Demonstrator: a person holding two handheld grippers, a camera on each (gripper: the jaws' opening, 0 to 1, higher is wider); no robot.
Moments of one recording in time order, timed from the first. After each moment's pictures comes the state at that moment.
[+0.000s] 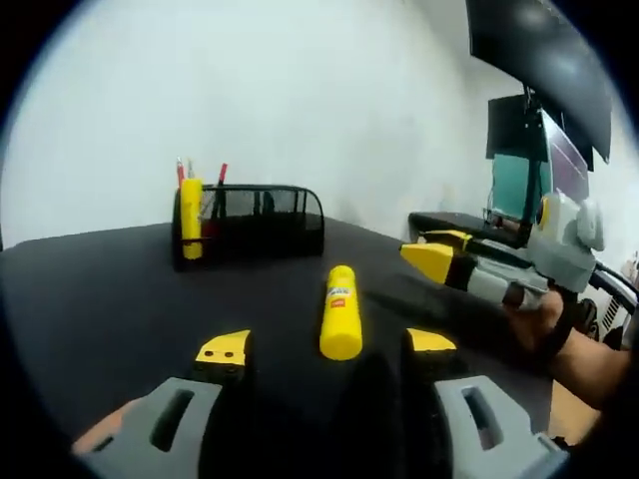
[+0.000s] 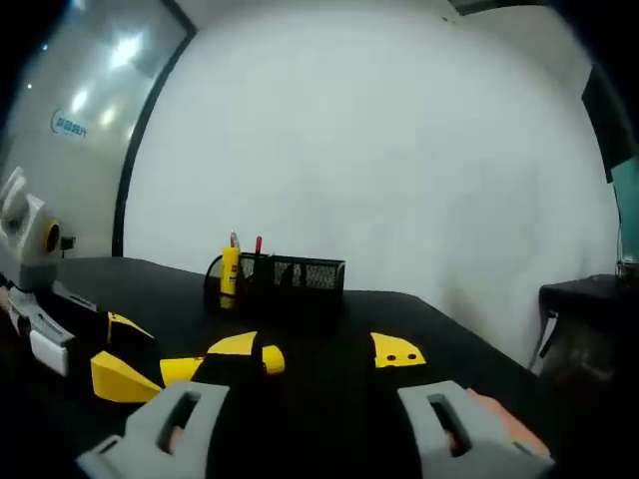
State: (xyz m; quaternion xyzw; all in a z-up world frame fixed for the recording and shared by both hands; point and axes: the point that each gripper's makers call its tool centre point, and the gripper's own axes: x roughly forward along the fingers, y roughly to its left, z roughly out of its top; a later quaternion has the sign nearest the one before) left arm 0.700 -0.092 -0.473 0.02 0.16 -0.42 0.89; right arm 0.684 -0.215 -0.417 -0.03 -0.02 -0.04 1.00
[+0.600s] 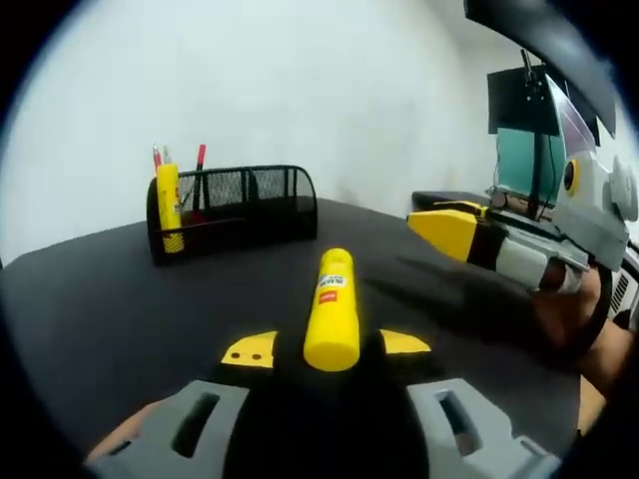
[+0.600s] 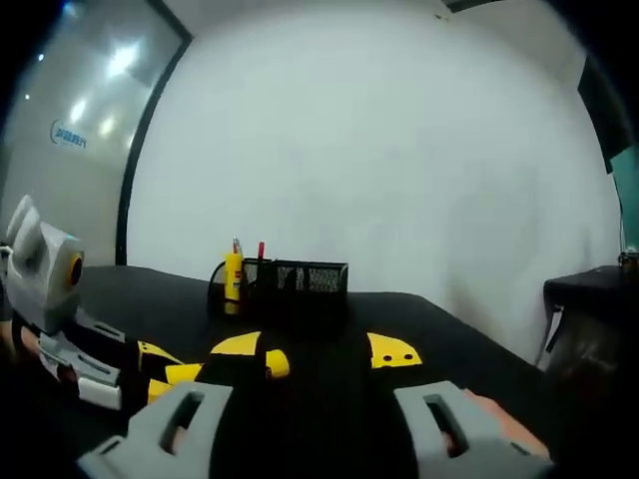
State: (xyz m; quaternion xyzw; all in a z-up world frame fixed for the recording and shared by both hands) left arm 0.709 -0.110 -0.490 0.06 0.16 -0.41 0.89; right arm 0.684 -0.213 -0.414 -0.02 -0.03 -0.03 1.00
